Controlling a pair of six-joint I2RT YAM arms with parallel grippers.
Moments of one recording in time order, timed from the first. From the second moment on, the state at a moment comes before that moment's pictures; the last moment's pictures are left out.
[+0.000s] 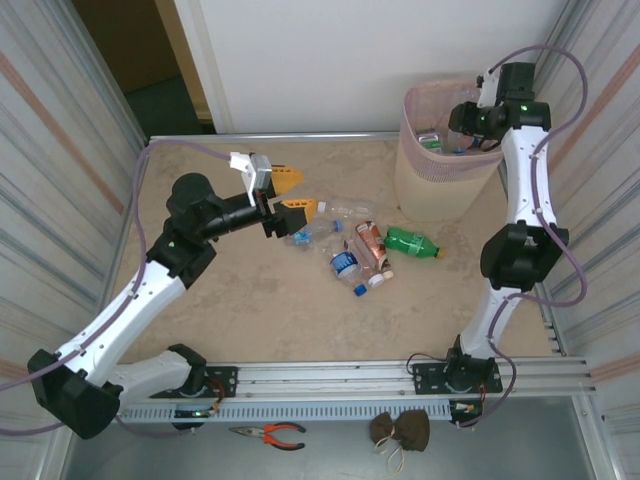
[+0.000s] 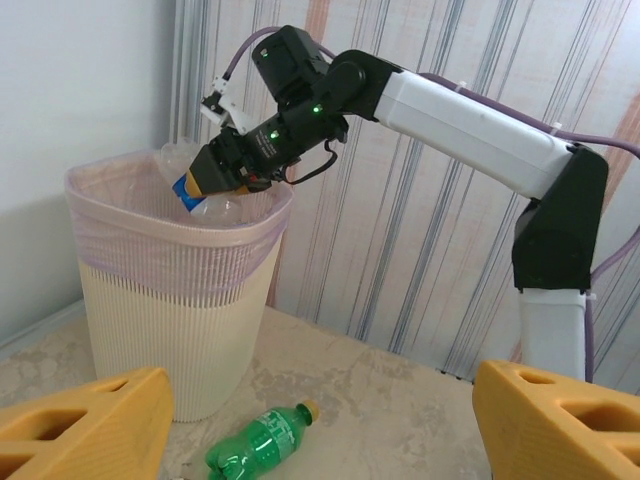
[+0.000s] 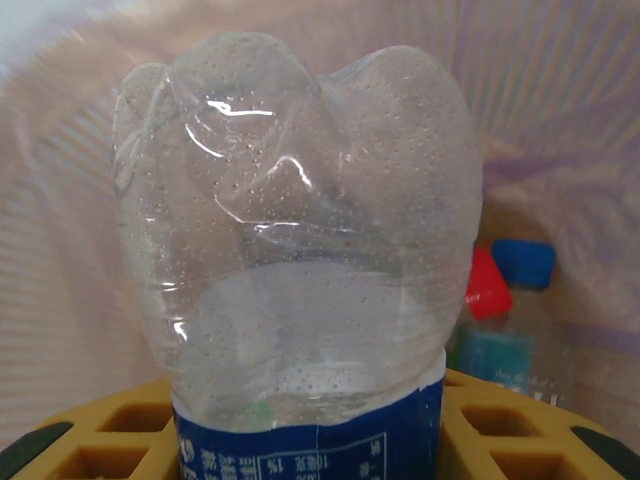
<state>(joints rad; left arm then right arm) -0.55 1.07 1.03 0.13 0.65 -0.22 -0.12 1.97 2.19 -1.00 -0.23 0.09</state>
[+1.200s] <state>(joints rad) -0.54 1.06 1.00 0.11 0.63 -0.23 -0.07 1.98 2.30 -1.29 -0.18 0.05</state>
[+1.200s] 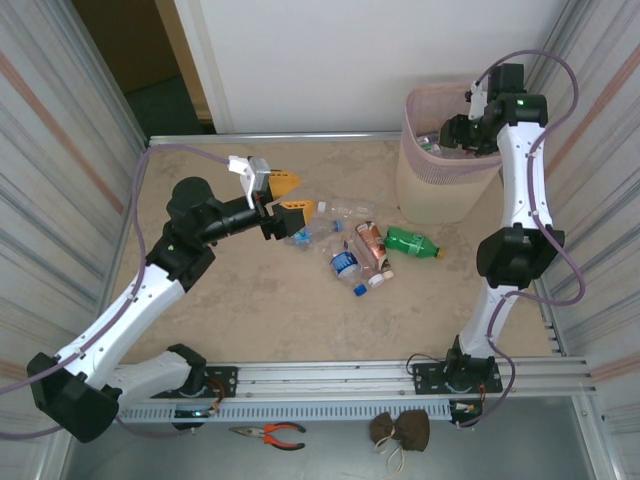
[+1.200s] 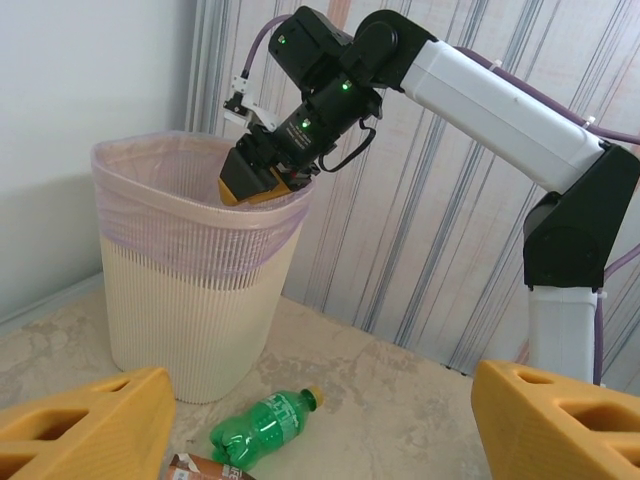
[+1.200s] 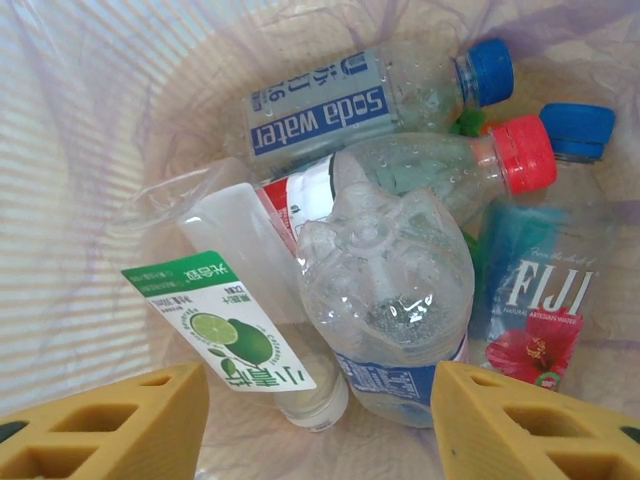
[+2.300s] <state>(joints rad) -0.51 1.11 1.00 -0.05 0.54 -0.24 -0.07 2.11 2.49 -1.30 -0.18 0.08</state>
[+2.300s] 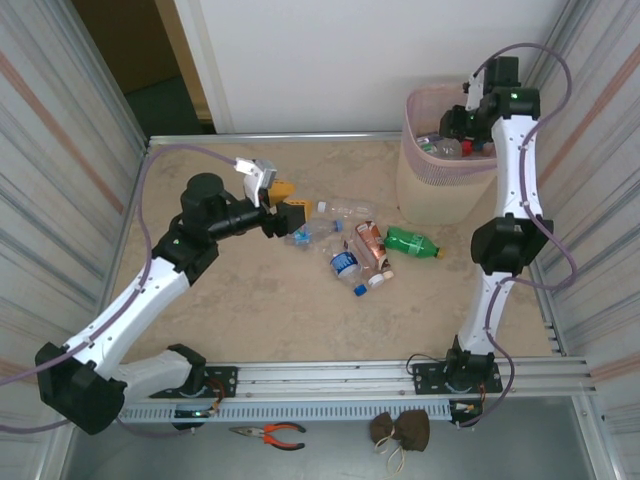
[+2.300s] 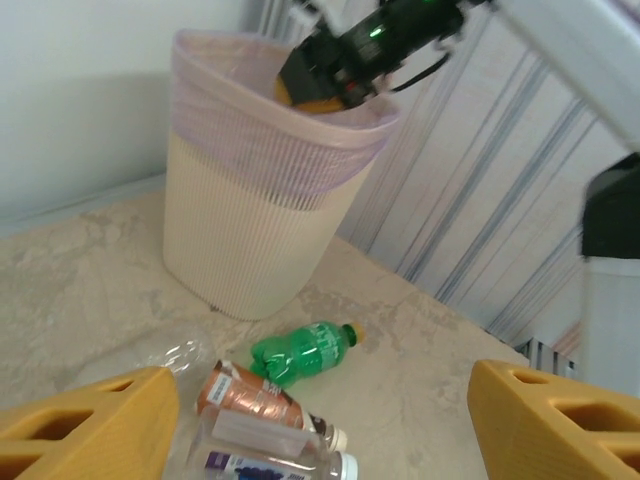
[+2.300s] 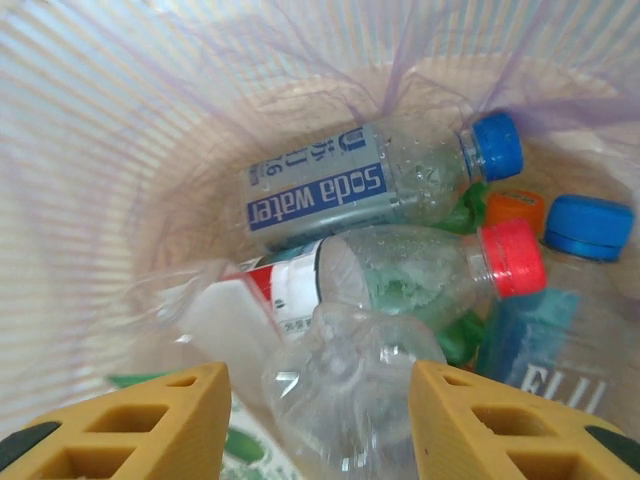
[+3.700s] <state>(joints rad) -0.53 1.82 1.34 -0.58 0.14 -1.89 -0.06 1.47 1.92 -1.12 -0.20 0.13</state>
